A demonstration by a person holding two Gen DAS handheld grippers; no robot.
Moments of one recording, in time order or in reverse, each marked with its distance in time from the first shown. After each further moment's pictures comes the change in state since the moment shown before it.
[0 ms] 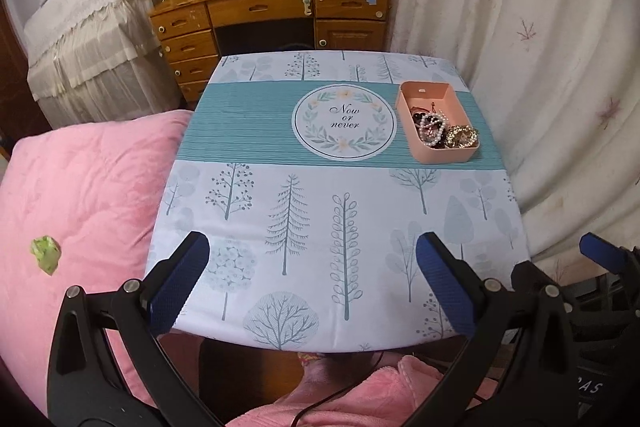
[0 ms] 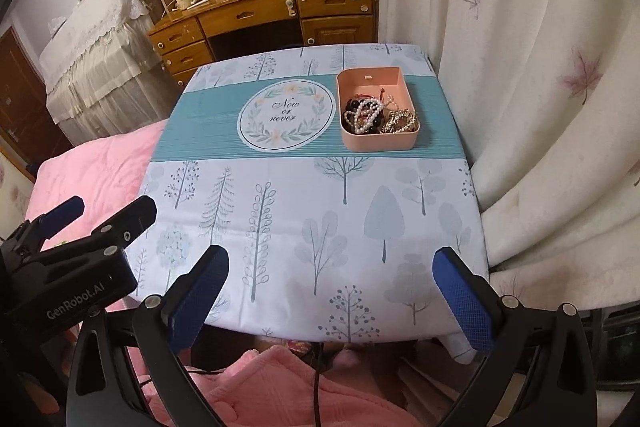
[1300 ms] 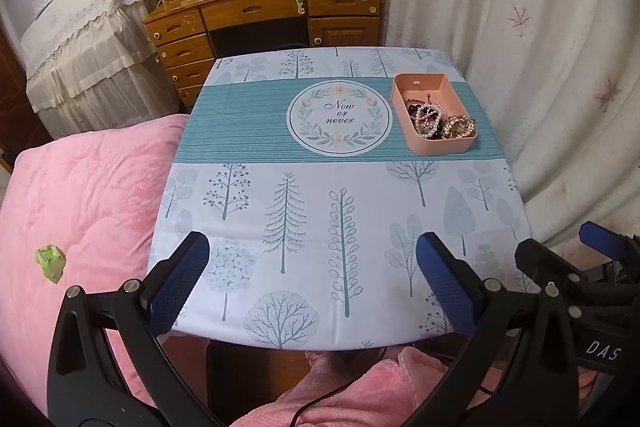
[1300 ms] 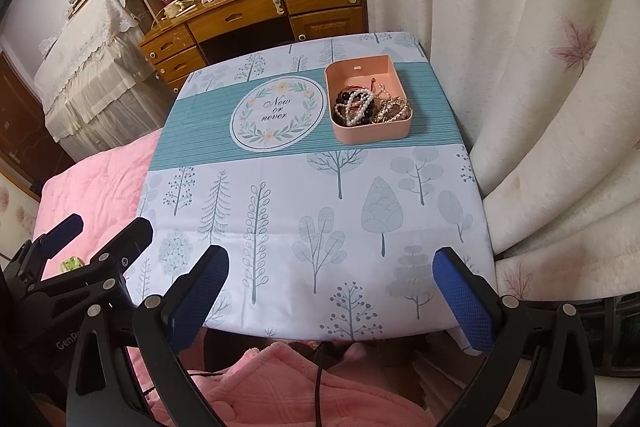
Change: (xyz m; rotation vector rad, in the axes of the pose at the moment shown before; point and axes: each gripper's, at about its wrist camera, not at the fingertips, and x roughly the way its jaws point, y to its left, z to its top) left arm 0.002 -0.009 -0.004 0.046 0.002 0.005; right arm 0.009 -0.013 -0.005 0.068 0.018 0.005
